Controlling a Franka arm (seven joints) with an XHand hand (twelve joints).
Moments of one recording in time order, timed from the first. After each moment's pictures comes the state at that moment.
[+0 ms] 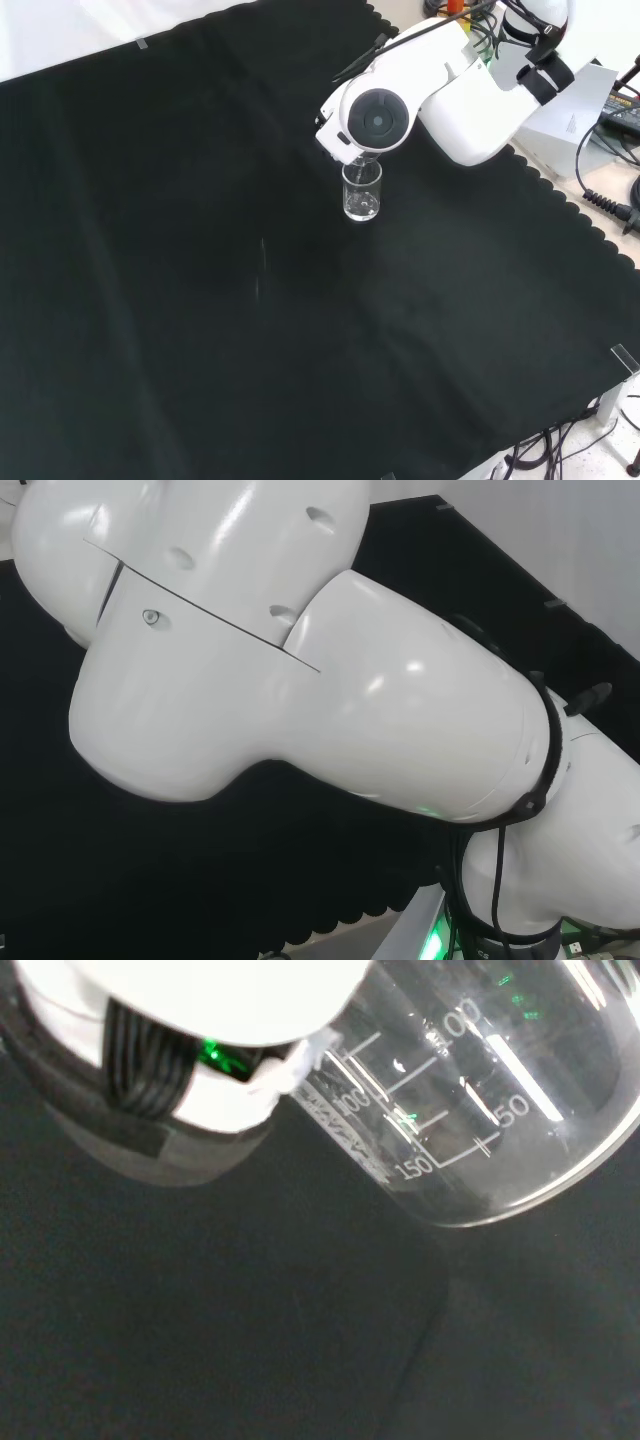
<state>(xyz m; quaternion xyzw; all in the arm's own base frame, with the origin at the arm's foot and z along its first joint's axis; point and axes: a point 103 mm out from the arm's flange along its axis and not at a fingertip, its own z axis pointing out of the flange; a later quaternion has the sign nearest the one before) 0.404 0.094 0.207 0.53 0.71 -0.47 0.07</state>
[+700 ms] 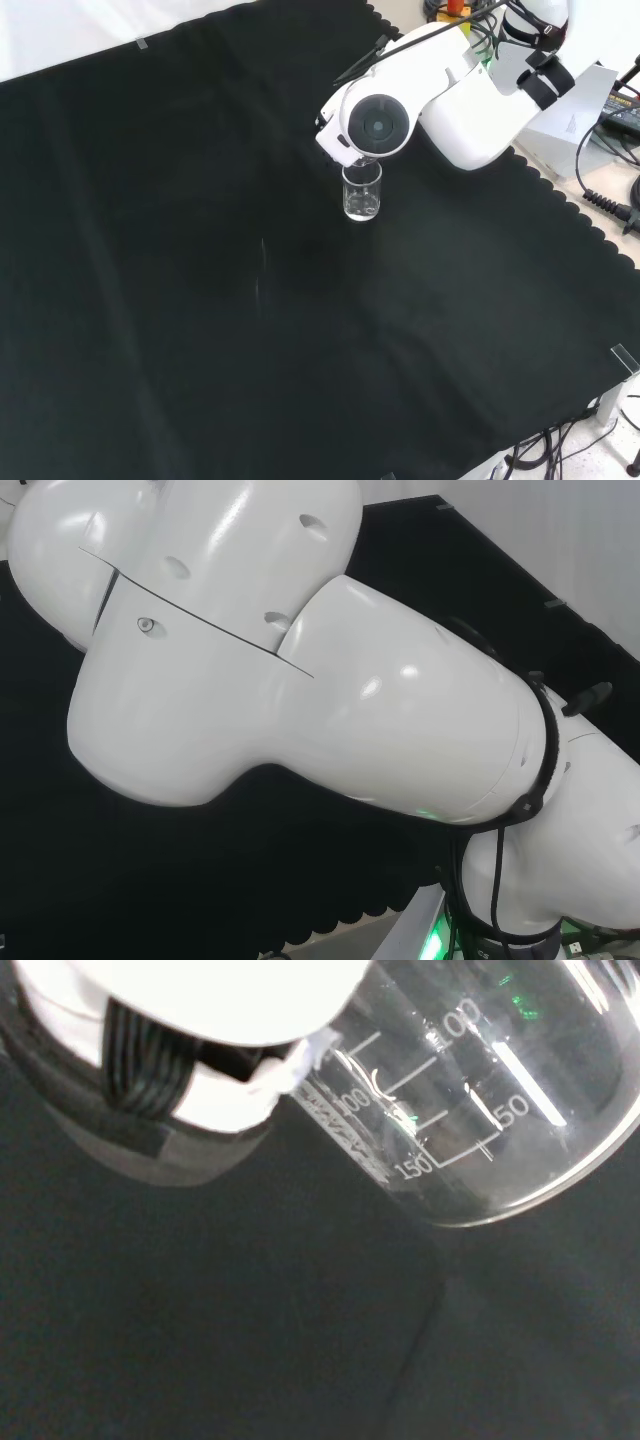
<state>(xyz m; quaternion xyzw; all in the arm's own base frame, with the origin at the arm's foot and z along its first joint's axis) 0.405 0.096 0.207 0.53 0.70 -0.47 0.07</state>
